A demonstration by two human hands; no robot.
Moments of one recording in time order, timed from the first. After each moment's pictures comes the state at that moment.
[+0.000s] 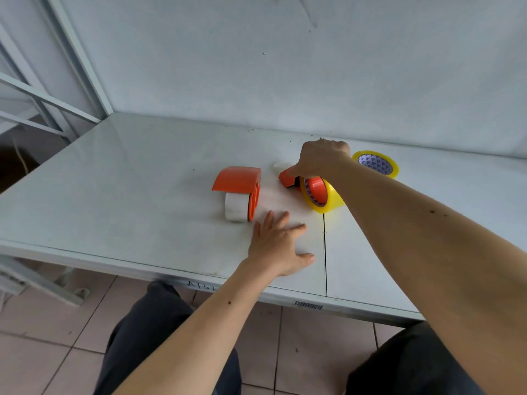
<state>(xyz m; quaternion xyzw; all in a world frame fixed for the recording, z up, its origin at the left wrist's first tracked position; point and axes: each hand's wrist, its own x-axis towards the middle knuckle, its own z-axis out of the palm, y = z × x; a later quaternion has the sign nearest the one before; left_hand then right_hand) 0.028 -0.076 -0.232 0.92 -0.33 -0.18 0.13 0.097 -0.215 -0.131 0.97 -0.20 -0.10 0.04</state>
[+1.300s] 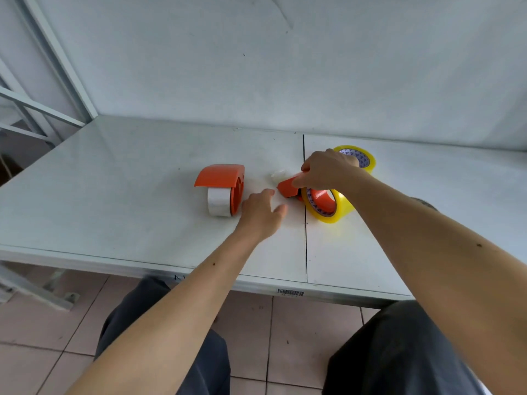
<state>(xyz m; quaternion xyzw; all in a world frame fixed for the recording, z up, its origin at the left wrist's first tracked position) 0.046 -0.087 -0.221 0.90 -0.20 -0.13 0.36 0.040 -0.247 -0.146 0.98 -0.19 -0.06 -0.02</state>
